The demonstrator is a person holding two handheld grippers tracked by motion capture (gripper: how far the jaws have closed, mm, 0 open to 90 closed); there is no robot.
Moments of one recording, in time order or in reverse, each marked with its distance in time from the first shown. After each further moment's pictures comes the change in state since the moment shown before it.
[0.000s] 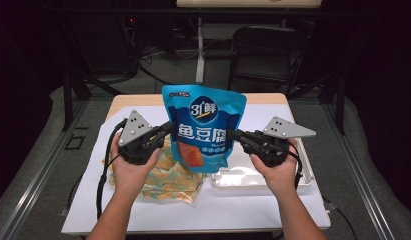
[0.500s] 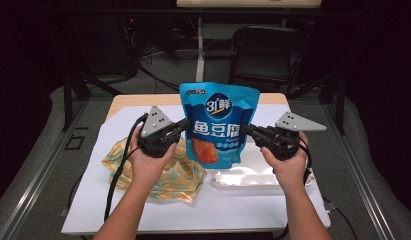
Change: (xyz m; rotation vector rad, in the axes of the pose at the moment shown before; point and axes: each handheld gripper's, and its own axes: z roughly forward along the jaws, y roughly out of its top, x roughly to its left) left arm -0.008 0.003 0.039 0.023 -0.048 -0.001; right arm -0.032 -0.007 -0.010 0.024 -0.073 0.055
